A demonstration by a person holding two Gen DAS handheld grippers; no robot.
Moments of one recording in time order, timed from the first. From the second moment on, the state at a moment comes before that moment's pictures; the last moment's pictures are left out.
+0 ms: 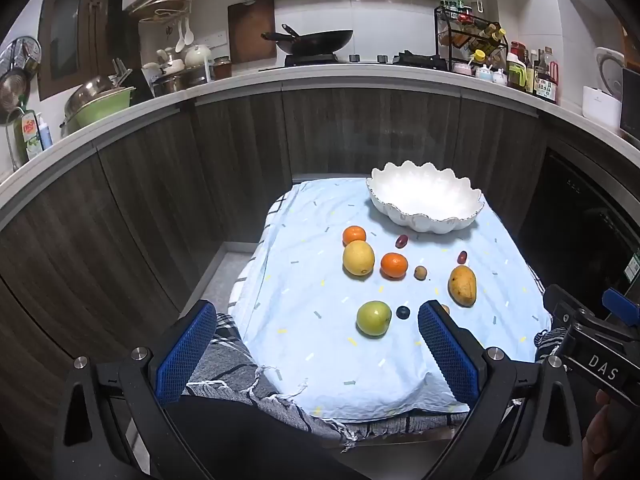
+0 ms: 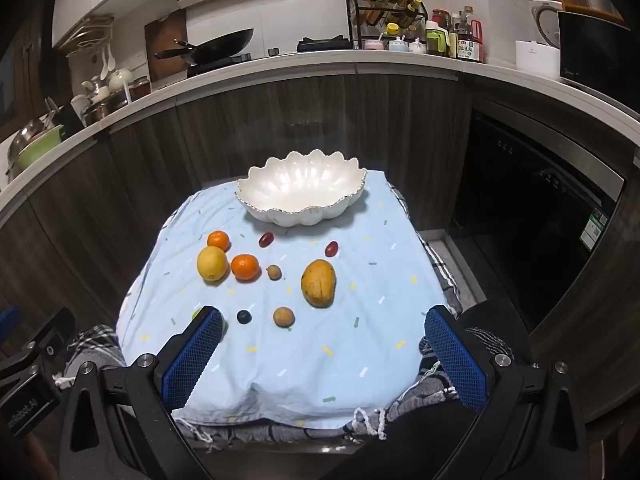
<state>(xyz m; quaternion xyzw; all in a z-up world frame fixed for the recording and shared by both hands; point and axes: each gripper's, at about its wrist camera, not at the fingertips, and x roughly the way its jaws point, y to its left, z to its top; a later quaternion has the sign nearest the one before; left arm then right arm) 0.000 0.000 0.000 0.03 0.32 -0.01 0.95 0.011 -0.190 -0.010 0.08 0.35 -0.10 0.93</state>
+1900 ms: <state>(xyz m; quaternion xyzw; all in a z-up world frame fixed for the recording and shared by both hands) 0.001 0.000 -0.001 0.03 0.32 -0.01 0.95 0.010 -0.193 -0.009 0.08 0.35 -0.10 0.93</state>
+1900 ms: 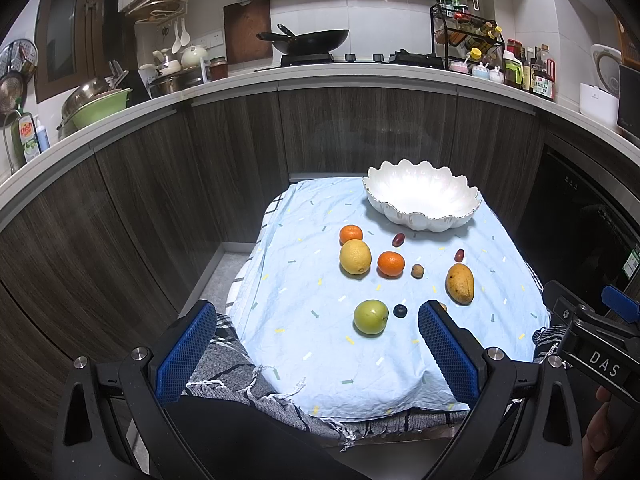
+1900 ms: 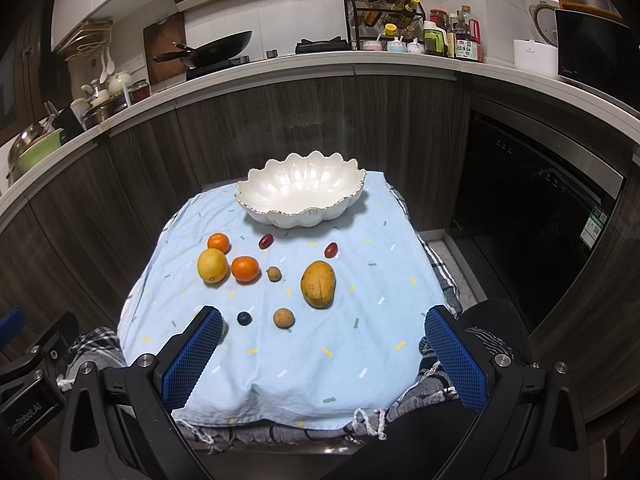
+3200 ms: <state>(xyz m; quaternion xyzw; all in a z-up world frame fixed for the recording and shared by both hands) 0.015 -0.019 -0.010 0.06 0.33 -0.02 0.94 0.023 -0.205 -0.018 0.10 0.36 -0.11 0.92</state>
